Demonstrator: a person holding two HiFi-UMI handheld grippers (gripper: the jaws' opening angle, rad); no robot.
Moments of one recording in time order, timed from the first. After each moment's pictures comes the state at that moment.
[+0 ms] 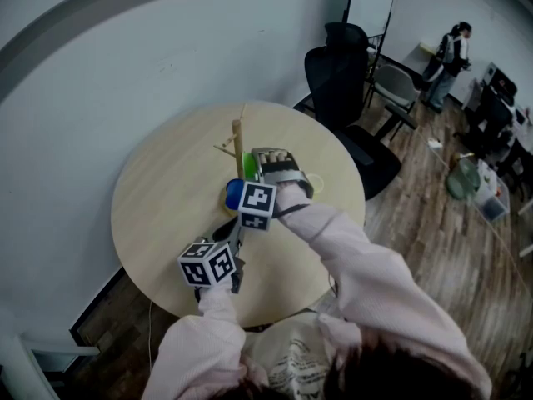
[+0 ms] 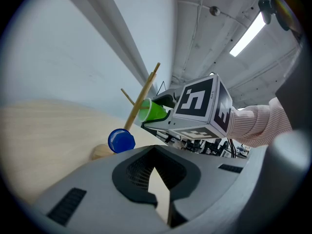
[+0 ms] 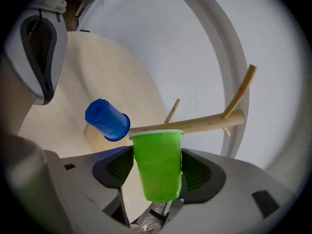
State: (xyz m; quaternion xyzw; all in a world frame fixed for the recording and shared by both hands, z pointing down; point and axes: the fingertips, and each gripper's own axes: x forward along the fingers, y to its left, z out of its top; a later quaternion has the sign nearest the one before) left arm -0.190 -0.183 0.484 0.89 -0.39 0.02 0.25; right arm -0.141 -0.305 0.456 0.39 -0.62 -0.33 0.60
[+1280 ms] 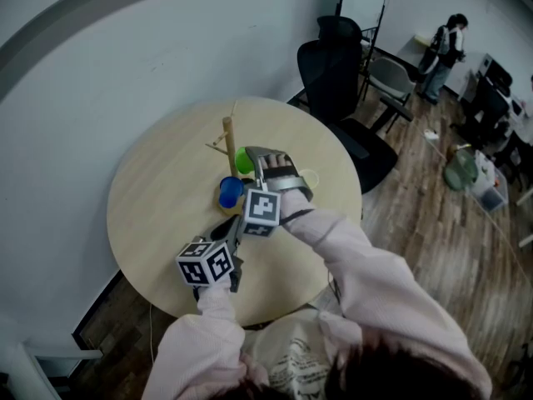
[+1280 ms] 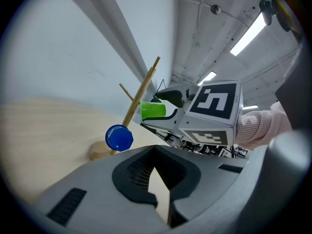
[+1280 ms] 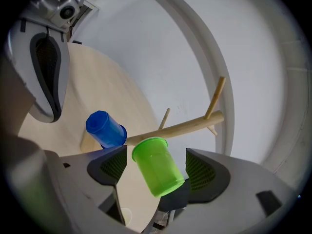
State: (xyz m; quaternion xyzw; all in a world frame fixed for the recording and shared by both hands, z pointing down) left arm -0.182 -0.183 0.494 0.89 -0.38 0.03 0.26; right arm -0.148 -0.291 0.448 0.43 -0.66 -0.35 0.51
